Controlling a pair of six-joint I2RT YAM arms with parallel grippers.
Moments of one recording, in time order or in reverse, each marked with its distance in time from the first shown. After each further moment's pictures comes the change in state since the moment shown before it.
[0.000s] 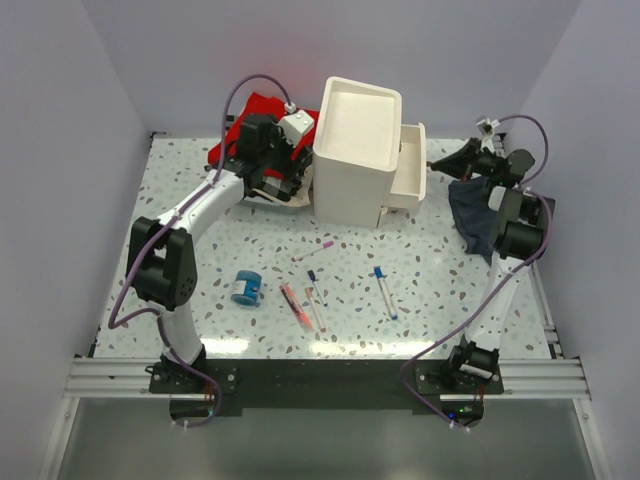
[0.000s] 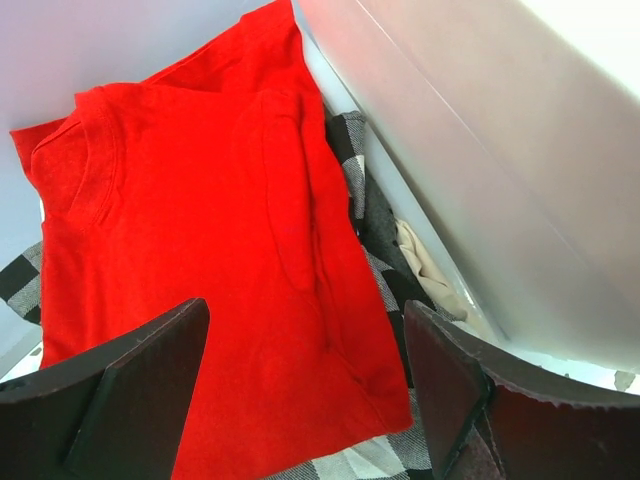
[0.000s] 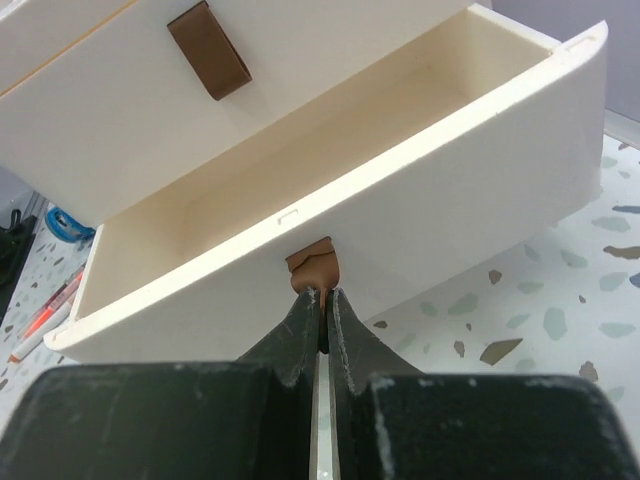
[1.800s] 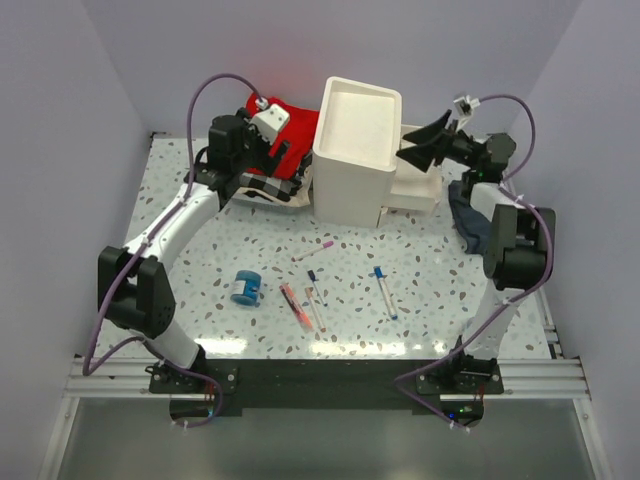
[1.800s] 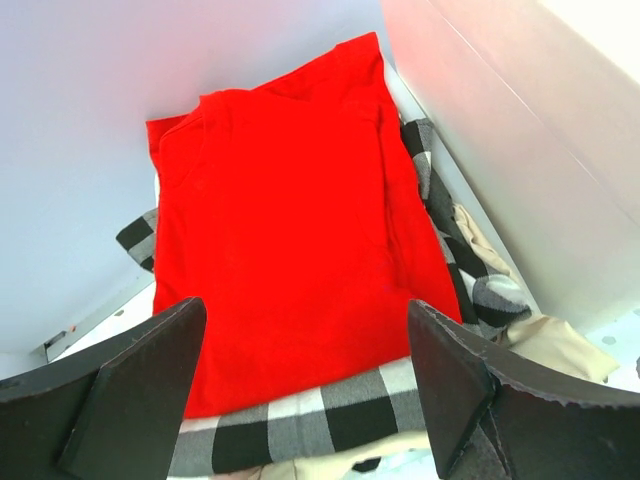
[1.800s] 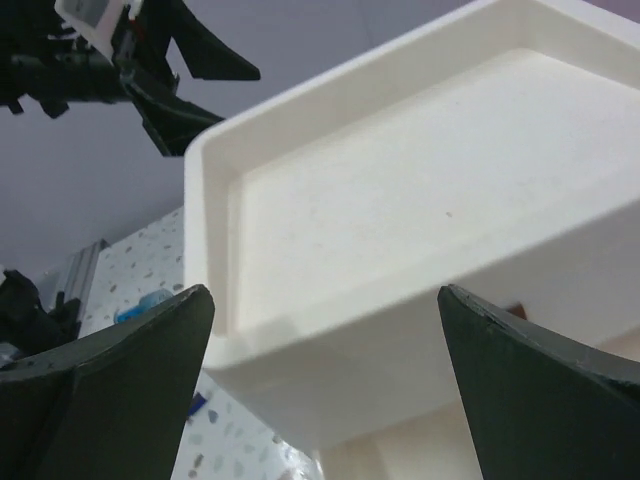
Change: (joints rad) left arm 0.060 -0.222 -0.156 0.064 -0.017 0.000; right arm 0.197 -0.485 -0.340 -0.137 0.270 -0.093
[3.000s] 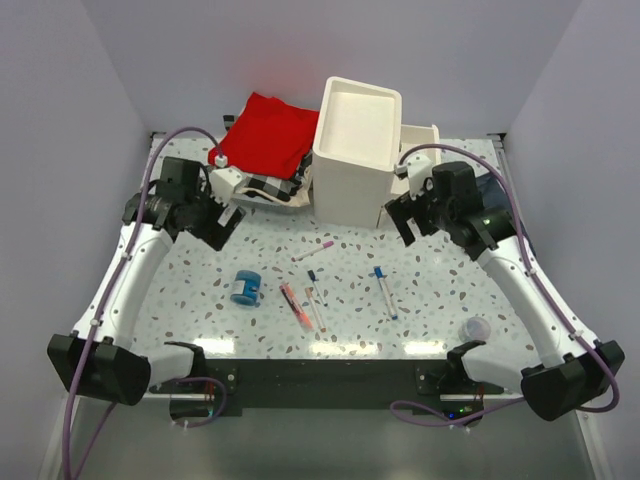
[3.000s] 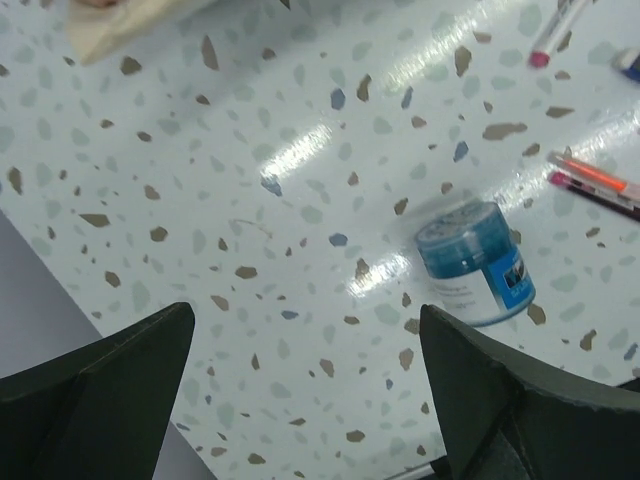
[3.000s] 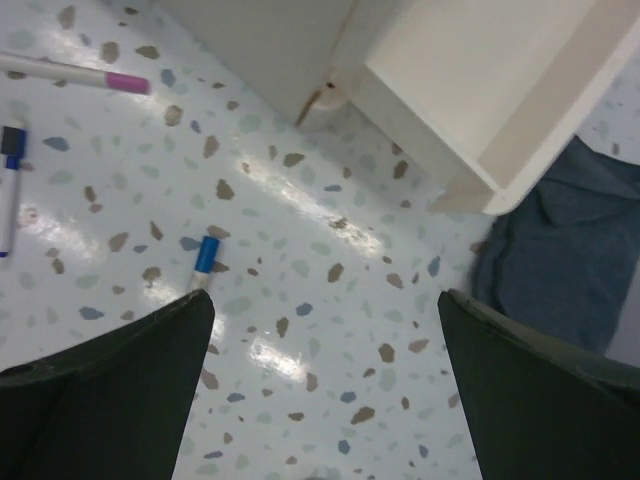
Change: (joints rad) left arm 0.140 -0.398 -0.109 -0.891 -0.005 0.052; right arm 0.515 -0.798 -0.085 -1.915 1.309 -1.091
